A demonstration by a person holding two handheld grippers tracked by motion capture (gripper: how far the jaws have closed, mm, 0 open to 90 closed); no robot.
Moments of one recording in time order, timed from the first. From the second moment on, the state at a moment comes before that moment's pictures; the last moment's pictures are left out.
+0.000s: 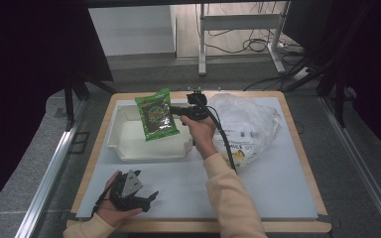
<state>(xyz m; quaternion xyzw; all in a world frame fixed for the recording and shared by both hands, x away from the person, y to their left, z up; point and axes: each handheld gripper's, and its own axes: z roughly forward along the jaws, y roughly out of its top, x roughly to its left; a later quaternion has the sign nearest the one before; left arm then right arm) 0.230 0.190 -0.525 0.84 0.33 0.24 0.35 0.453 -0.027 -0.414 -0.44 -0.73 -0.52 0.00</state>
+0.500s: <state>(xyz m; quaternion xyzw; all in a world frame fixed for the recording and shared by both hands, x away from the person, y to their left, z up) 0.230 0.190 -0.524 0.84 0.33 0.24 0.35 0.455 -0.007 -0.424 -0.44 -0.73 -0.52 0.01</state>
